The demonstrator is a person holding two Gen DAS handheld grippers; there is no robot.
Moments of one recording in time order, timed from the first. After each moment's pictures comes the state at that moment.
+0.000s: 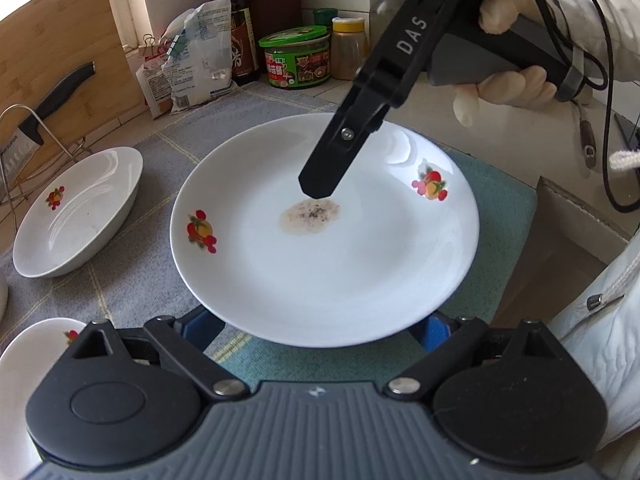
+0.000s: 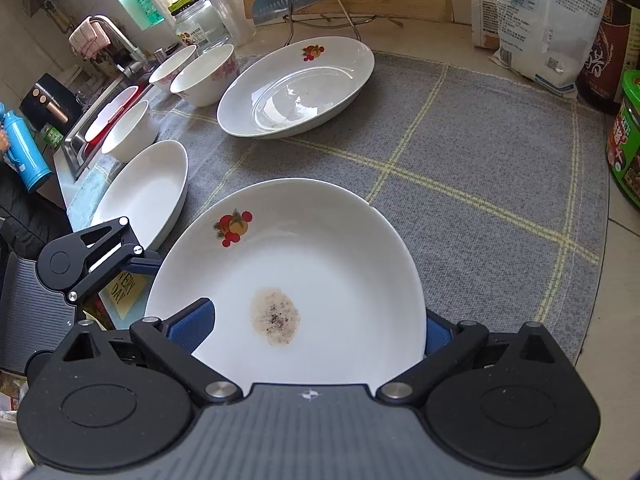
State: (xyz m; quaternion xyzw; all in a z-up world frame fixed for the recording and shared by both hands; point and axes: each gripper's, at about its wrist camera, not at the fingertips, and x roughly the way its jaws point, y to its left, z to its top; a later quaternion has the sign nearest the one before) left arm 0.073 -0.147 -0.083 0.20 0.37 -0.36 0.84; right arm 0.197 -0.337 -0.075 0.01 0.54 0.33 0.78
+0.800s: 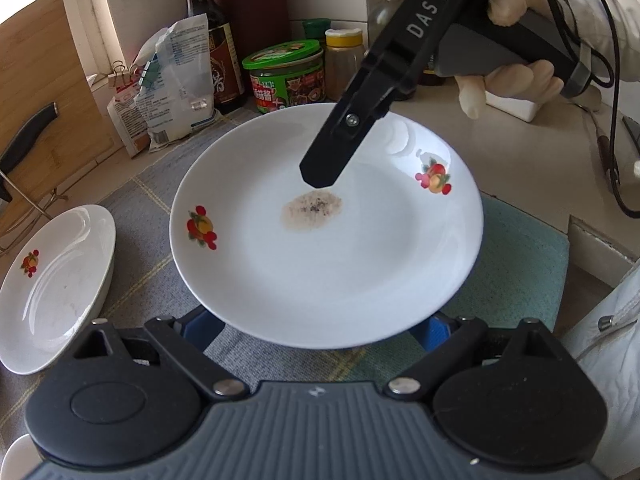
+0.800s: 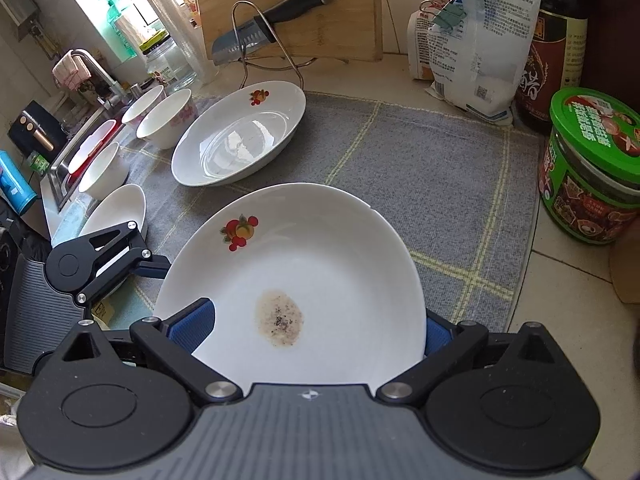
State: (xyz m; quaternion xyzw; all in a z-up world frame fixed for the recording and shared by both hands) left arm 0.124 -0.188 -0.082 0.22 0.35 -0.37 0.83; right arm 0.231 -0.386 -0.064 0.02 0.51 0.31 0.80
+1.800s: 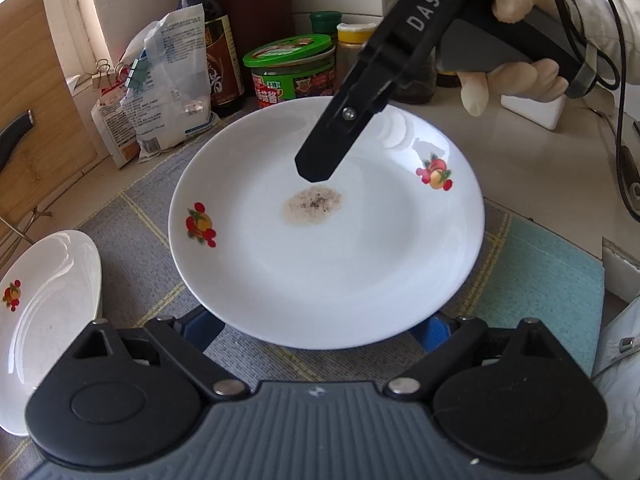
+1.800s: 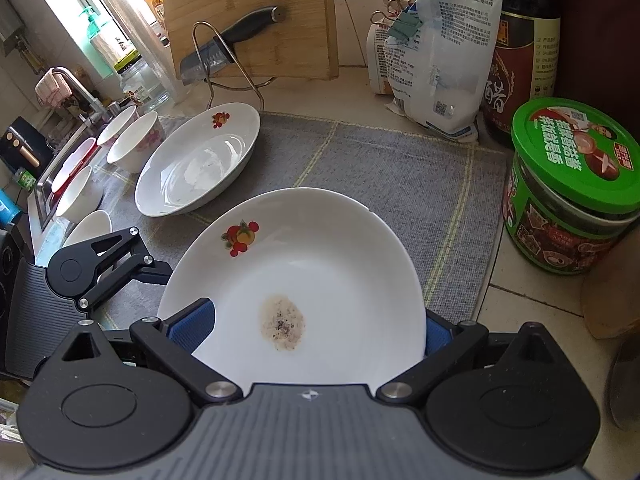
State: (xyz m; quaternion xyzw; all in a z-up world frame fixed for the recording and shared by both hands) left arm 0.163 -0.205 -0.094 0.23 0.35 -0.38 0.82; right arm 0.263 -0.406 -0.072 0.02 0.51 0.29 0.81
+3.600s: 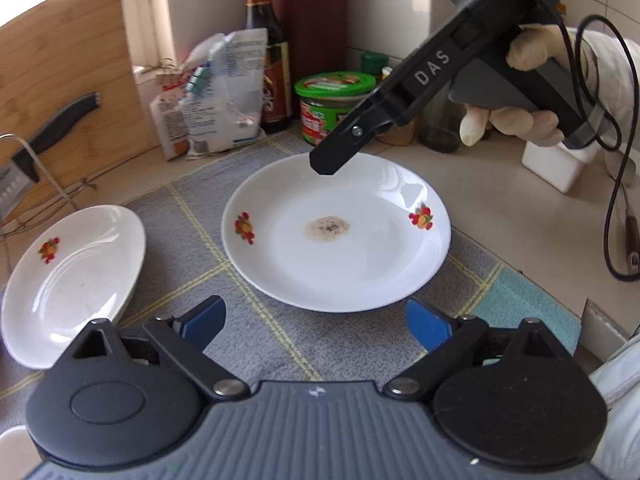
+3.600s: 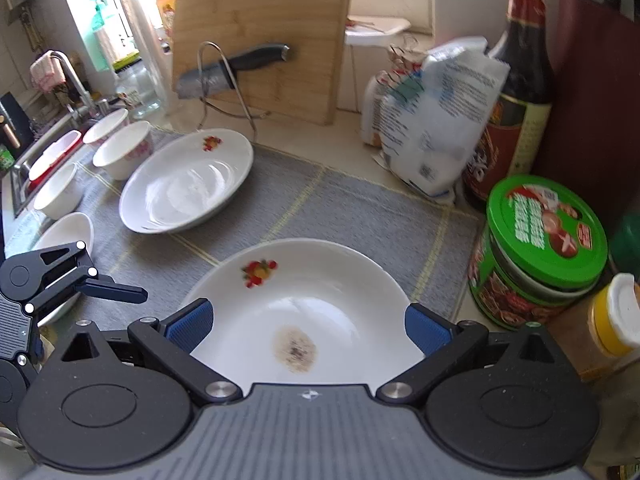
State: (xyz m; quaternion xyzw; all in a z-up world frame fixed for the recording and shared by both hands) left arm 0.137 -0.183 -0.067 0.15 0.35 -0.32 0.87; right arm 0.251 -0.389 -0.037 -0.04 0.45 0.28 0.85
